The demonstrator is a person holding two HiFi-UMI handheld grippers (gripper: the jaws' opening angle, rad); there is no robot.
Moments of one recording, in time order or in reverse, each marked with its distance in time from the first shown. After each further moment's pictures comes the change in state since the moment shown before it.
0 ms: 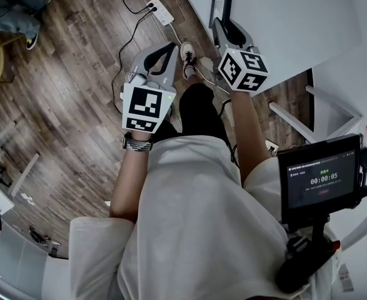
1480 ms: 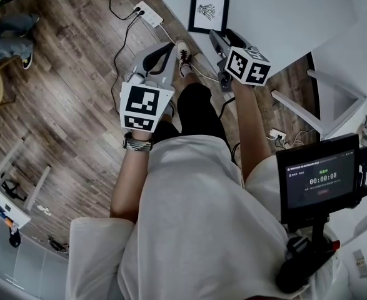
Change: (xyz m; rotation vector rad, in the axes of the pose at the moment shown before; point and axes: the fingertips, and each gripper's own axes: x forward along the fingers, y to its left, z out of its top) left arm 0.027 -0.013 0.003 -0.025 0.025 -0.118; right arm -0.014 -0.058 -0.070 0.206 0.235 -0.073
